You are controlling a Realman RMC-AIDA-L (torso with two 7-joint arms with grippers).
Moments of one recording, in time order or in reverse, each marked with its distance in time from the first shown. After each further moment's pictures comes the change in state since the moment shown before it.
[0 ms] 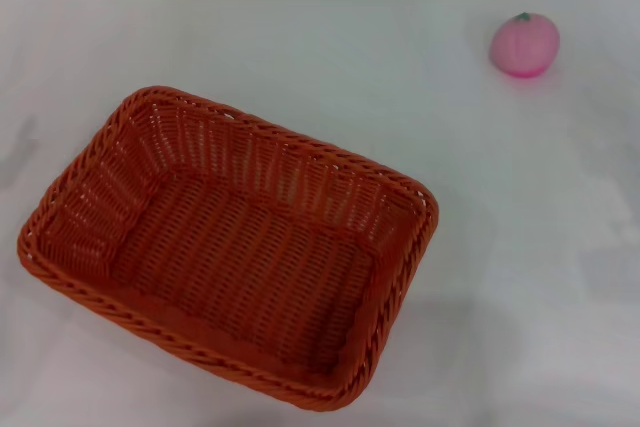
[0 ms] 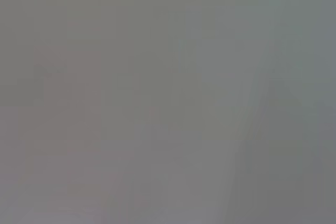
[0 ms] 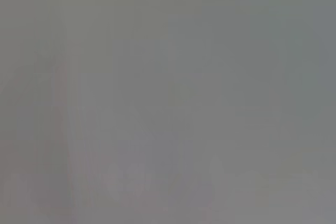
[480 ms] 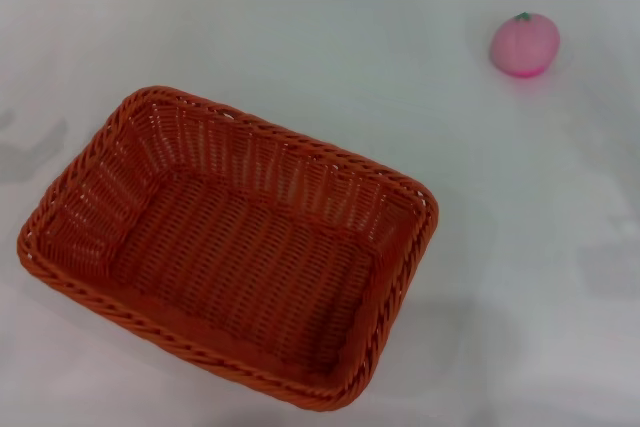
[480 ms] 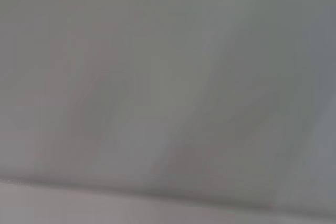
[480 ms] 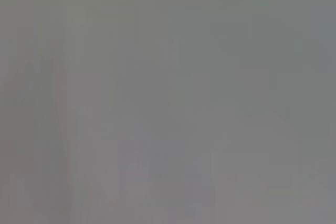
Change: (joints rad) left arm -0.021 0.002 -0.005 -0.566 0.626 0.053 -0.870; right arm 0.010 -0.002 0.004 -0.014 0.002 0.002 0.000
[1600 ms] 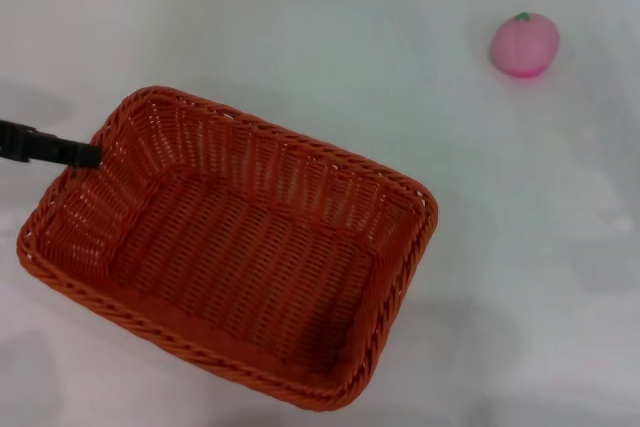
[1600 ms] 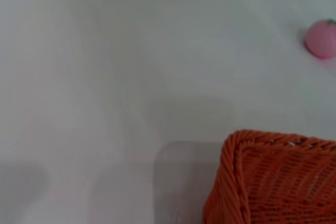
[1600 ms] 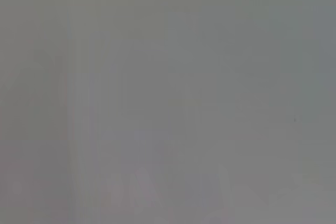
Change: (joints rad) left arm -0.391 0.068 0.132 -0.002 0.677 -0.293 -0.412; right arm 0.015 0.002 0.004 0.010 0.001 0.000 -0.025
